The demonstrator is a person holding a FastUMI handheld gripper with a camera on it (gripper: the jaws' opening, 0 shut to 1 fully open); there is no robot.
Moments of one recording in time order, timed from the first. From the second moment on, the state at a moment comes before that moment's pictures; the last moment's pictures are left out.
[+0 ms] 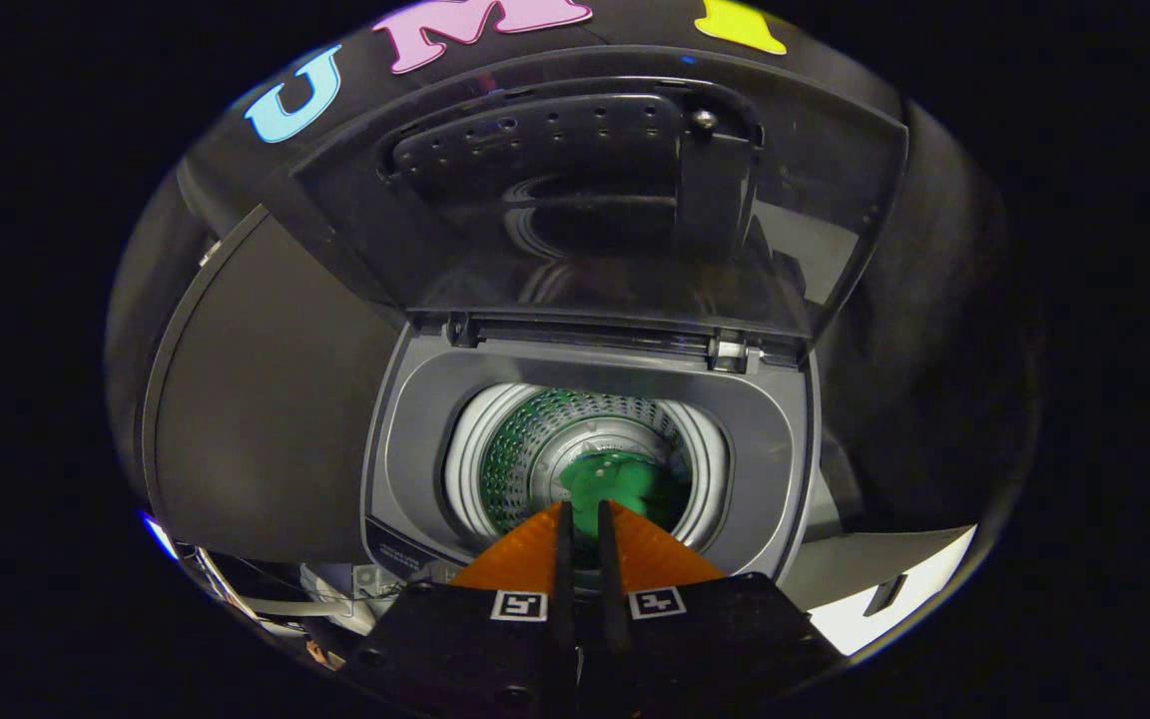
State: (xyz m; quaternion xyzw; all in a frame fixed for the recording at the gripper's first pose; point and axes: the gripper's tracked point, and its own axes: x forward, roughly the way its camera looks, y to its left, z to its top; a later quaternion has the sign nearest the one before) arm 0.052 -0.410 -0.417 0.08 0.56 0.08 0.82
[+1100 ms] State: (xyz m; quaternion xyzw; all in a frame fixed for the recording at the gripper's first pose) arm 0.234 -0.414 -0.218 0.08 0.31 0.07 0.94
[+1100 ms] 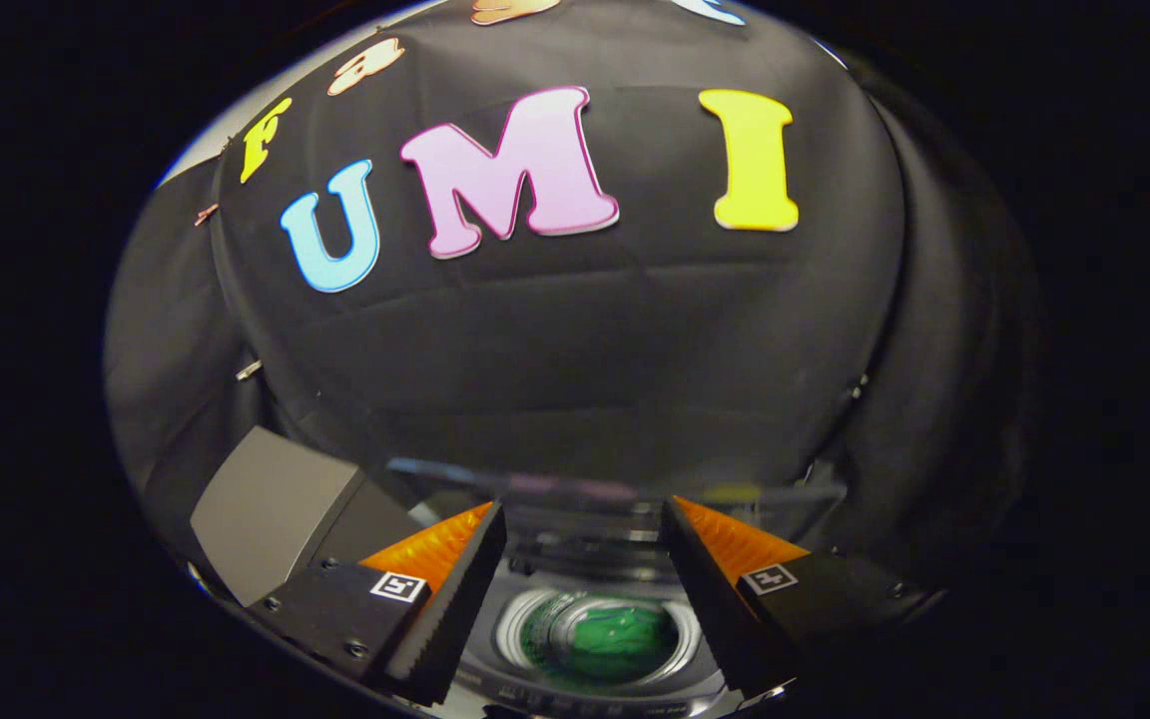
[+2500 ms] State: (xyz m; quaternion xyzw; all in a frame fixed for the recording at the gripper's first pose) arm 0.219 -0.414 -0.263 0.05 0.28 -0.02 0.96
